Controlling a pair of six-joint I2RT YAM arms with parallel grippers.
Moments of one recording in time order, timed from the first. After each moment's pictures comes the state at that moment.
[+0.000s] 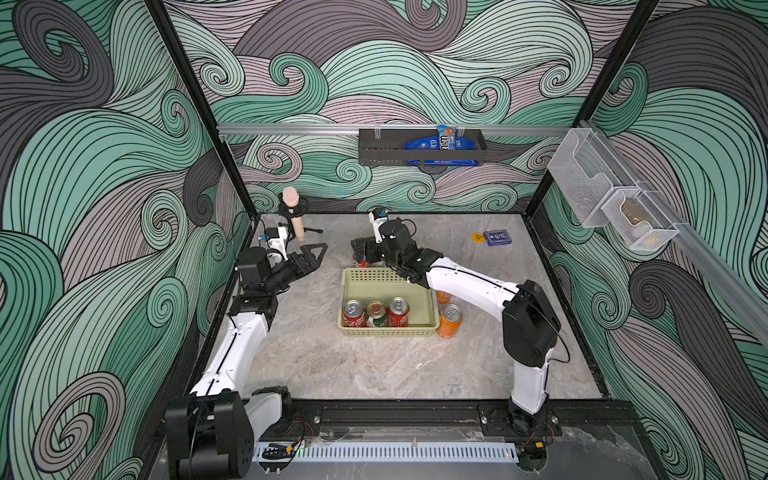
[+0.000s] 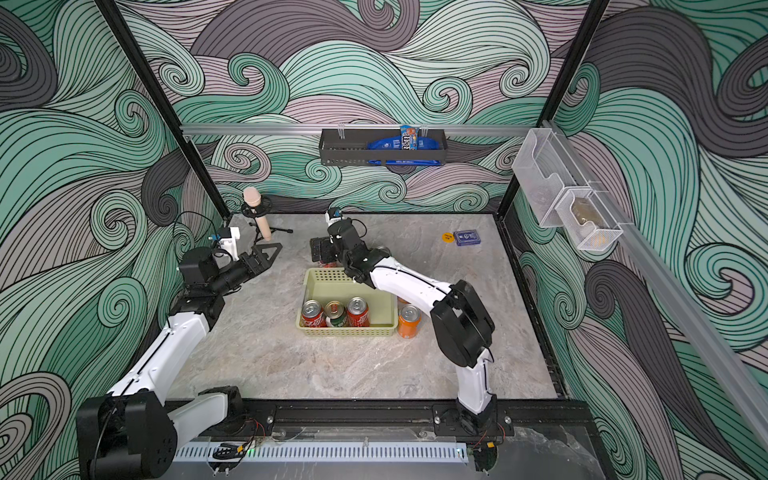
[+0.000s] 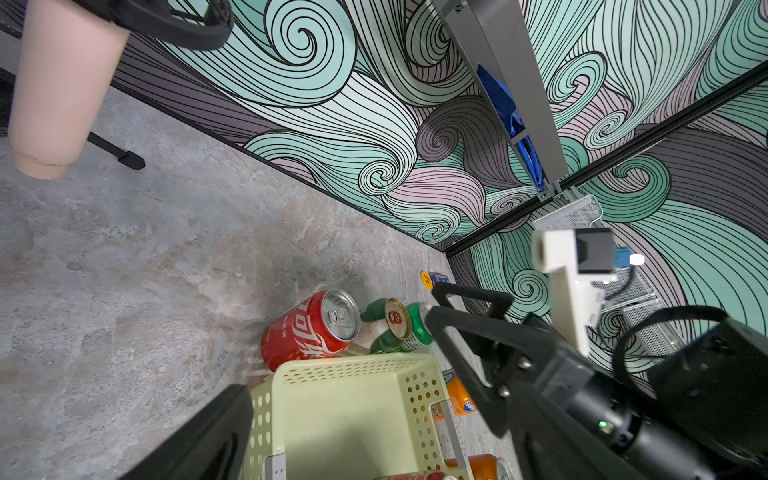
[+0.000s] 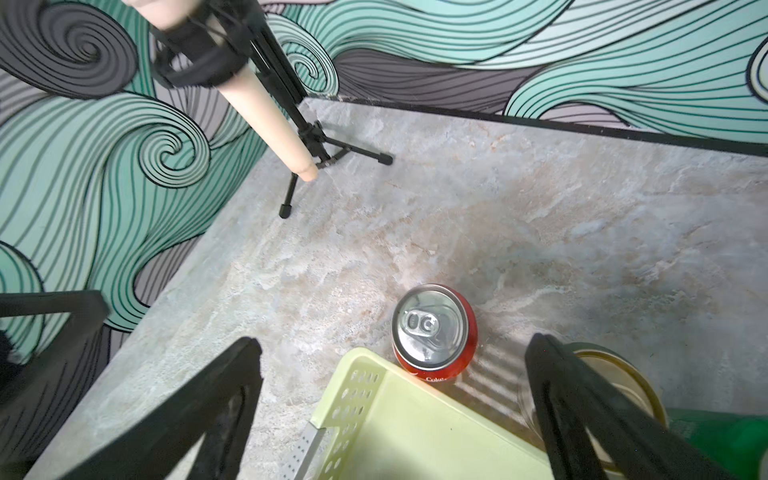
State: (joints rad) left arm 0.10 1.11 0.72 0.12 0.66 -0.63; right arm 0.77 1.88 1.55 -0.11 0.15 0.39
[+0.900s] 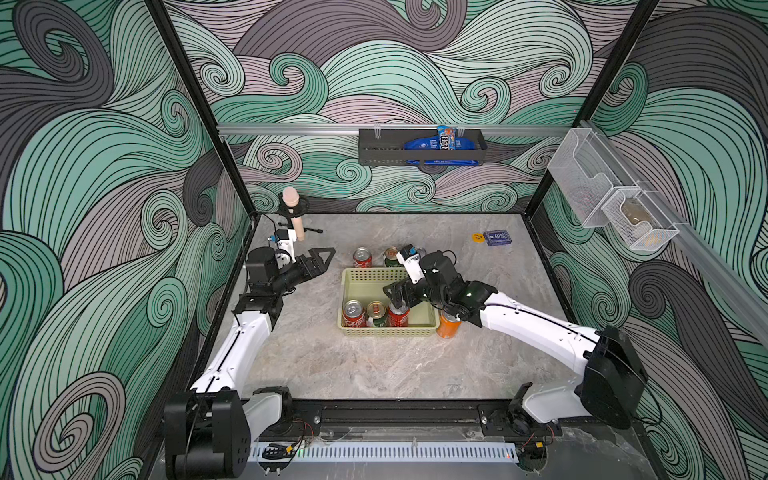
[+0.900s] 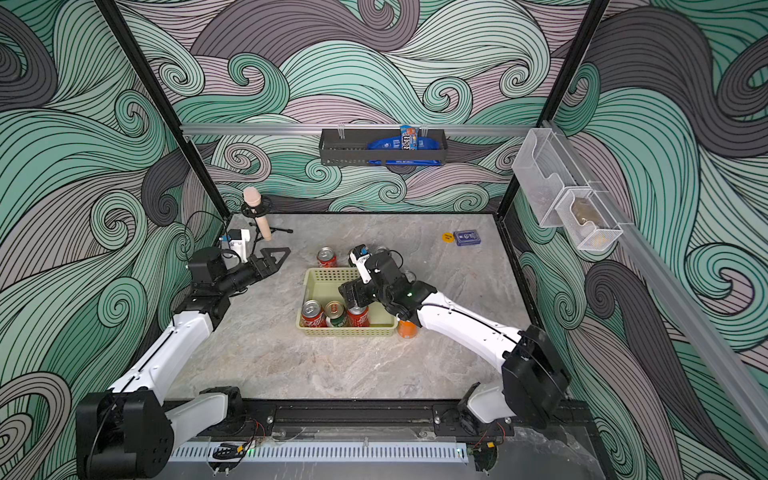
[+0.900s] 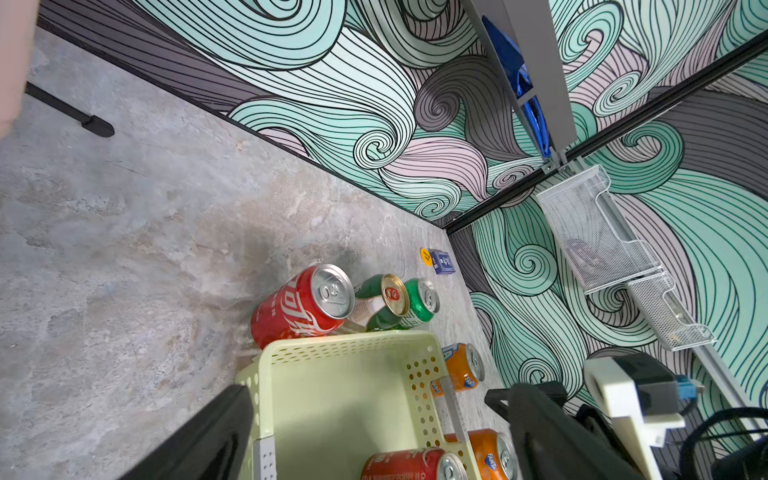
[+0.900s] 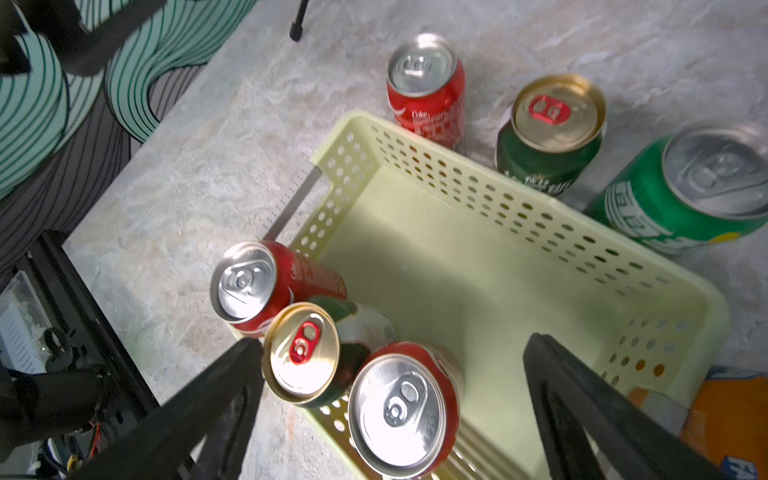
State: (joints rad) left arm 0.03 1.12 0.72 0.07 0.64 -0.60; right arm 0.77 1.43 1.01 -0.28 -0.03 0.29
